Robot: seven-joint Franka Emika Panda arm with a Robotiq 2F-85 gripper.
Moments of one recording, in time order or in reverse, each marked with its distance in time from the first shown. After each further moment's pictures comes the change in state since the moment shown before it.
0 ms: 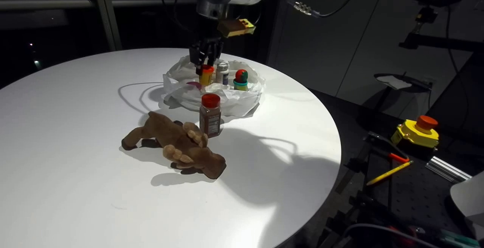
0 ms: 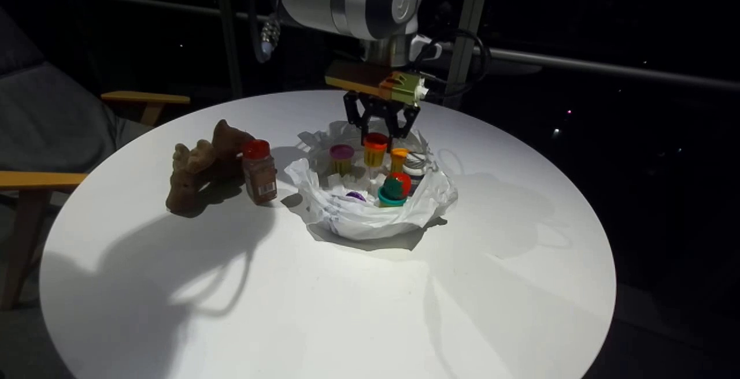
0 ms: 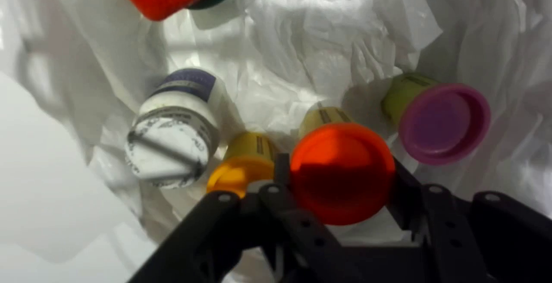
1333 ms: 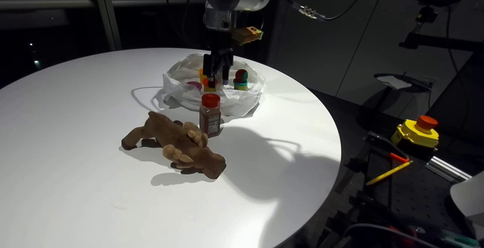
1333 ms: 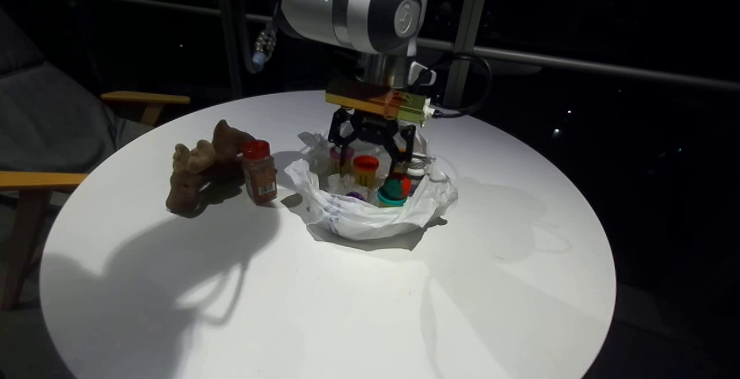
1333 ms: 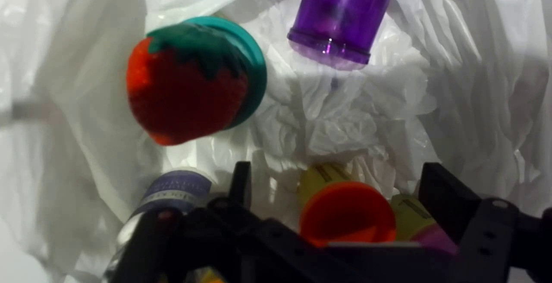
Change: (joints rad) arm -0.022 0.005 0.008 -0.038 -0.002 -0.149 -0.144
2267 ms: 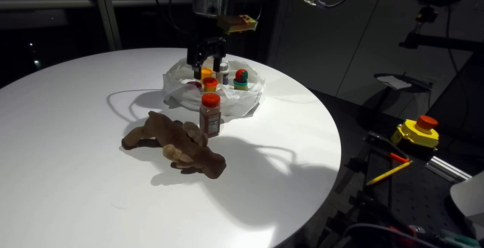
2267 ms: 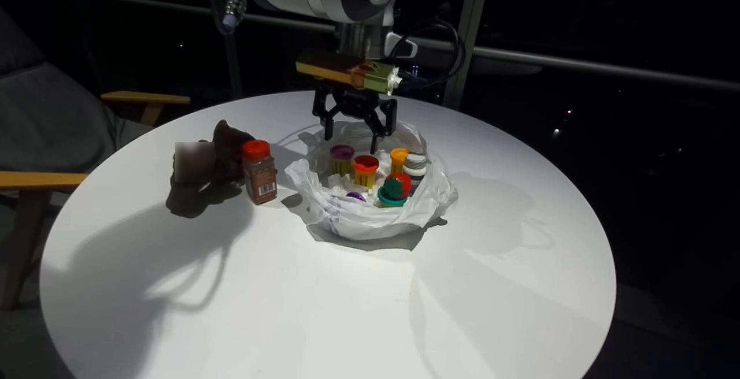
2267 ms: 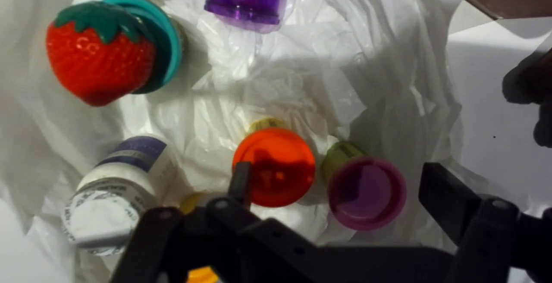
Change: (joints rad) arm 0.073 -0.061 -0.017 -0.017 0.016 0.013 0.157
